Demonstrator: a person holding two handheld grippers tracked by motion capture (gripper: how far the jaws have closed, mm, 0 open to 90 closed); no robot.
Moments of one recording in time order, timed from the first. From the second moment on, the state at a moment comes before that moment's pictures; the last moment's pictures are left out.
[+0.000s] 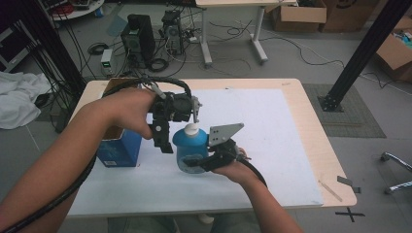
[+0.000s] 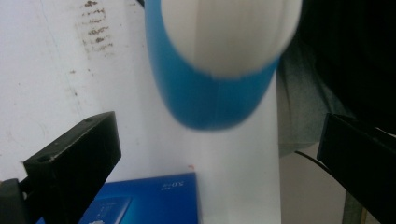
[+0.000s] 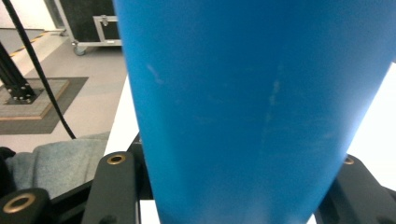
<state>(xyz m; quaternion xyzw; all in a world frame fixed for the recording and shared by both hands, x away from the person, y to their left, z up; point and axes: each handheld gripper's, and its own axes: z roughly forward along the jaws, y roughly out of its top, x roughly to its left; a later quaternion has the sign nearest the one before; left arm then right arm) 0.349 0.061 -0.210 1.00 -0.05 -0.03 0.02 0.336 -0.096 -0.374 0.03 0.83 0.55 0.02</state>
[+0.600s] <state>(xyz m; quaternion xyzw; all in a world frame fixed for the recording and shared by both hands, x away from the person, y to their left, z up) 0.343 0.052 -0.223 1.00 -0.04 -0.03 0.02 0.337 -0.064 -0.370 0.00 0.83 0.56 0.01</state>
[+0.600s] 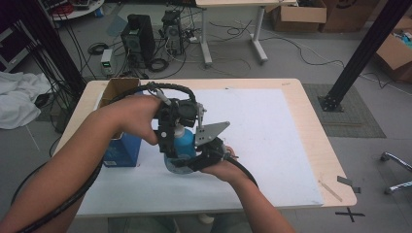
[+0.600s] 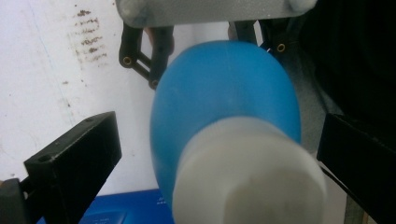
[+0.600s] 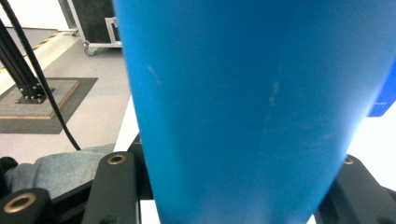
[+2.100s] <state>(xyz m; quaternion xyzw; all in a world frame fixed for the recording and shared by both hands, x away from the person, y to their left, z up) 0.340 0.043 -0.228 1.00 -0.06 0.01 -0.01 0.340 -0.064 -0.371 0.01 0.82 0.57 0.00</state>
